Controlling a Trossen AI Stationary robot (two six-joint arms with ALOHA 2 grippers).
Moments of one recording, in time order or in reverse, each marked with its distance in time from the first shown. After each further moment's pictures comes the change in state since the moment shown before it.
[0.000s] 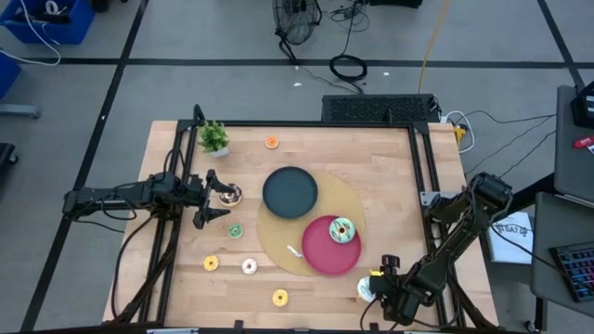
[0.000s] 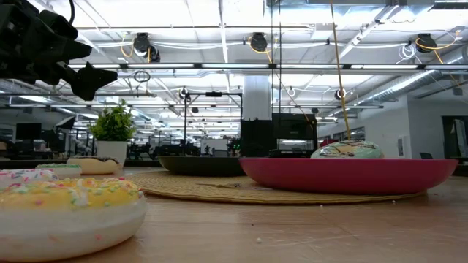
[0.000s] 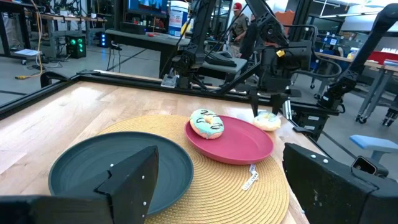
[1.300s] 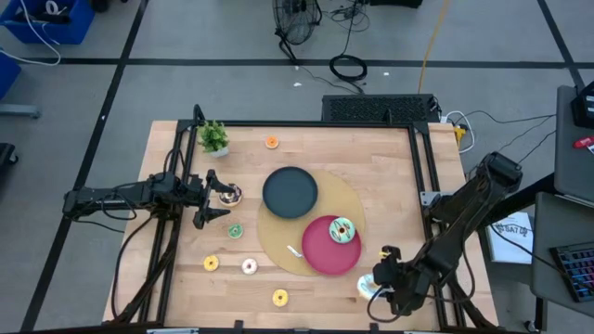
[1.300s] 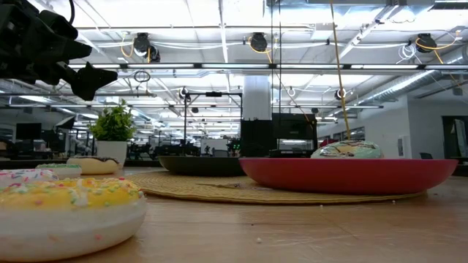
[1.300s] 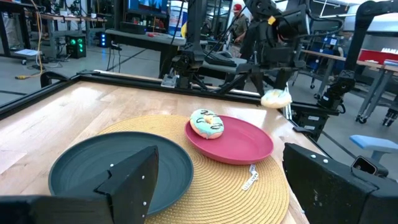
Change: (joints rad) left arm 0.000 0.000 0.000 0.000 0.000 0.000; right arm -0.062 -0.249 0.002 -0.037 -0.042 -0.131
